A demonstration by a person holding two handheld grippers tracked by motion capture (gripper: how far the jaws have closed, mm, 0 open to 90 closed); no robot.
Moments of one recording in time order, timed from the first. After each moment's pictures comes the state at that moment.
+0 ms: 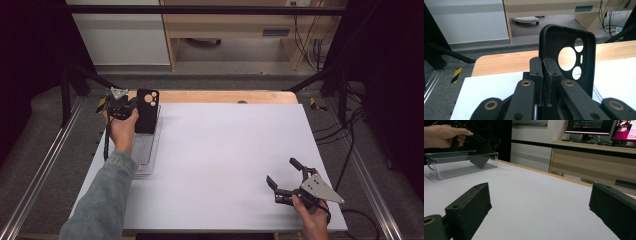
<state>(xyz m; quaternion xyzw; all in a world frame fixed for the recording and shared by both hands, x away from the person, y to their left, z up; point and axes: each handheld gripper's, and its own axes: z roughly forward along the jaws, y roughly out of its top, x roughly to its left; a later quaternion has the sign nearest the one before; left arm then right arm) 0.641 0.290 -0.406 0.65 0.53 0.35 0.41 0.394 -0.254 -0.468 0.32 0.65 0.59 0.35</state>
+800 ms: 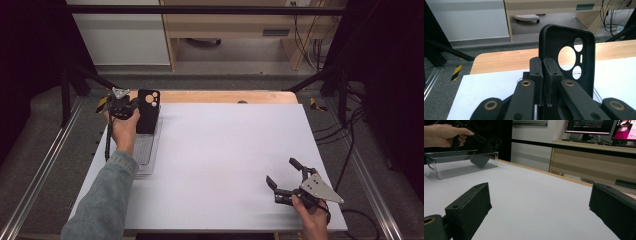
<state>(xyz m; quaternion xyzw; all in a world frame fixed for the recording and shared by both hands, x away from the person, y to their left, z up) 0.642 0.286 -0.407 0.65 0.54 0.35 0.41 0.395 -0.254 -0.468 0.32 0.65 0.59 0.35</state>
